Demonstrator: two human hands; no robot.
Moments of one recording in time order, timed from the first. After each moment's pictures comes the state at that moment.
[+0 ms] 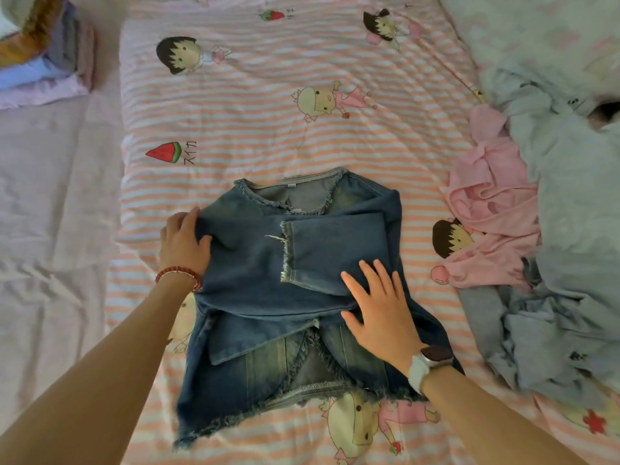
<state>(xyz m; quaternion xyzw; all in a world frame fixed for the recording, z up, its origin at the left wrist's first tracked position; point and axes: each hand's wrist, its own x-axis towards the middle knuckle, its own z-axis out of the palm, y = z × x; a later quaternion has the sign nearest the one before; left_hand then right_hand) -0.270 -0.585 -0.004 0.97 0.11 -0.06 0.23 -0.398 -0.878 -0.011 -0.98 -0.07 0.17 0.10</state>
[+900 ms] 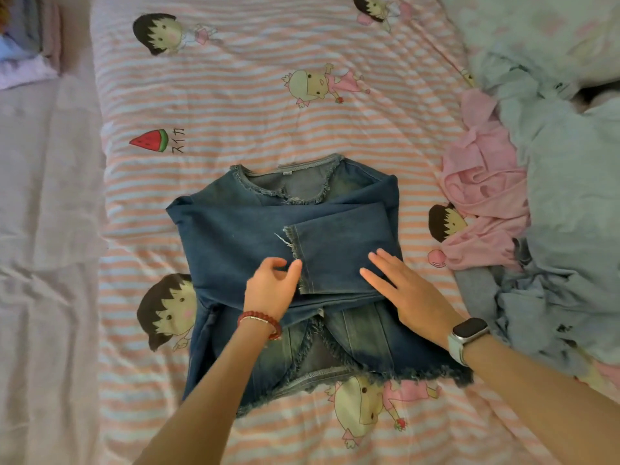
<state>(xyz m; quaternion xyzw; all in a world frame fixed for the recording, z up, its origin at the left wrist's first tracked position) -0.349 -0.684 -0.008 0.83 0.18 -0.23 0.47 -0.394 -0.922 0.001 -0.97 -0.22 0.12 0.04</state>
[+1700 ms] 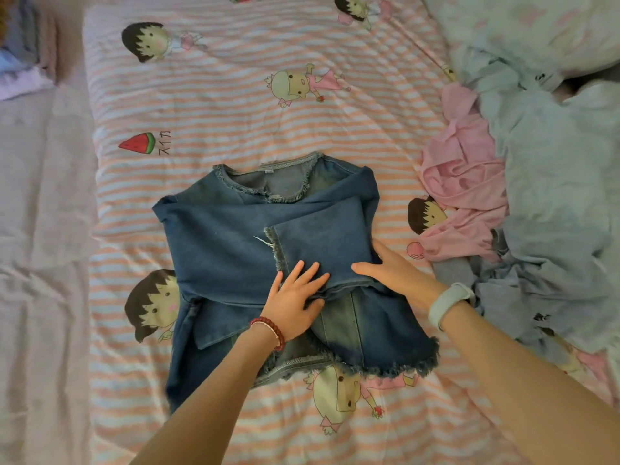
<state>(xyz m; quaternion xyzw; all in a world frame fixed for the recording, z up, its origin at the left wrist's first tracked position) -0.381 -0.721 -0.022 0.90 -0.19 -0.31 0.25 -0.368 -0.924 0.016 -0.78 0.17 0.29 0.53</state>
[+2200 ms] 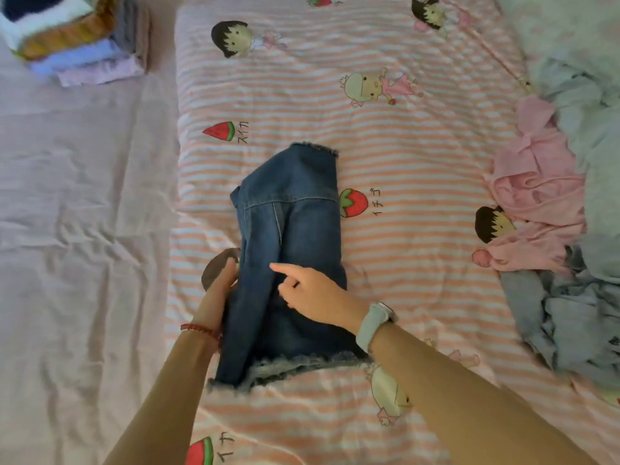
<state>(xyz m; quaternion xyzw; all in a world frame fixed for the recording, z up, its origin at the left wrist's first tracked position) -0.385 -0.556 0.028 0.53 0.37 -0.25 0.72 -0.377 -0.721 0.036 -0.80 -0.07 0.36 0.48</state>
